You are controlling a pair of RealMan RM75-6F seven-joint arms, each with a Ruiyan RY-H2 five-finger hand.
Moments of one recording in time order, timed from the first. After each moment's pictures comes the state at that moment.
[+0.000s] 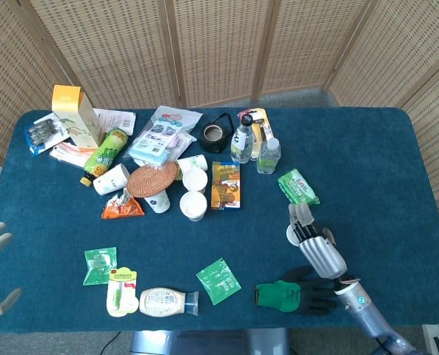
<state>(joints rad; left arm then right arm) 0.04 -0.79 0.13 -1.82 1.84 1.70 -0.30 0.36 -1.58 0.00 -1.12 -1.84 1.50 -1.23</state>
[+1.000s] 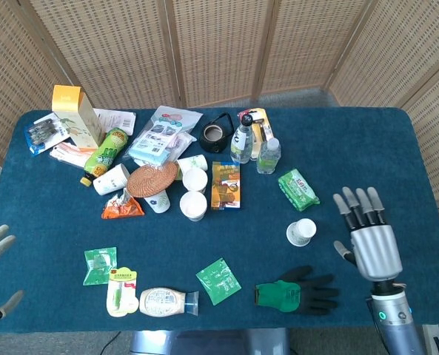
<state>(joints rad) 0.05 -0.80 0.13 -1.83 1.85 1.70 -0.26 0.24 -1.29 0.07 -1.67 -1.58 1.61 -0.39</state>
